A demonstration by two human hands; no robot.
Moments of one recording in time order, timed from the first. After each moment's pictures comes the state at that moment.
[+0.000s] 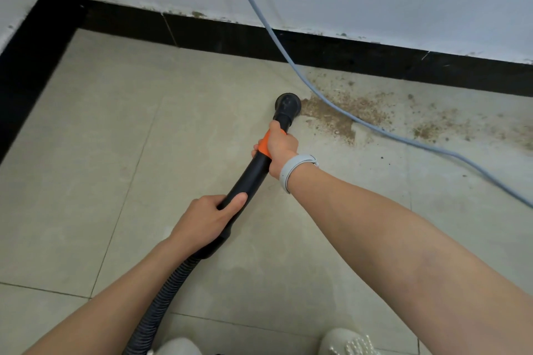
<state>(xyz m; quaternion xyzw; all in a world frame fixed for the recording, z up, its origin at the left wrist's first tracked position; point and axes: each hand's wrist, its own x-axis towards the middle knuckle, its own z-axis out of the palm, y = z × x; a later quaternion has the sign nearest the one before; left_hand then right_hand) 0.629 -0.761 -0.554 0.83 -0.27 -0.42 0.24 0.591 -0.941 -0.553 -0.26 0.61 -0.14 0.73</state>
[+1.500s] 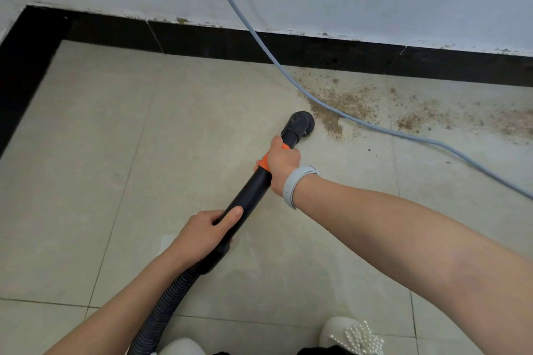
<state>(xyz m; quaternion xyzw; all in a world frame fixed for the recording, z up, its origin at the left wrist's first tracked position) 0.614 -0.744 -0.549 0.79 -0.28 -0.48 0.25 0.560 -0.922 -0.550 -0.27 0.67 -0.15 0.68</state>
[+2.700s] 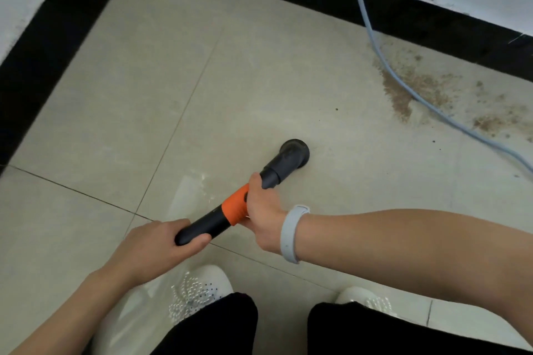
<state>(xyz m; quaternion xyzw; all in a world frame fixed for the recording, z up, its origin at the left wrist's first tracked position) 0.633 -0.578 -0.528 0.86 -0.33 -0.39 -0.01 0.556 -0.743 -0.549 -0.35 0.63 0.12 0.68</state>
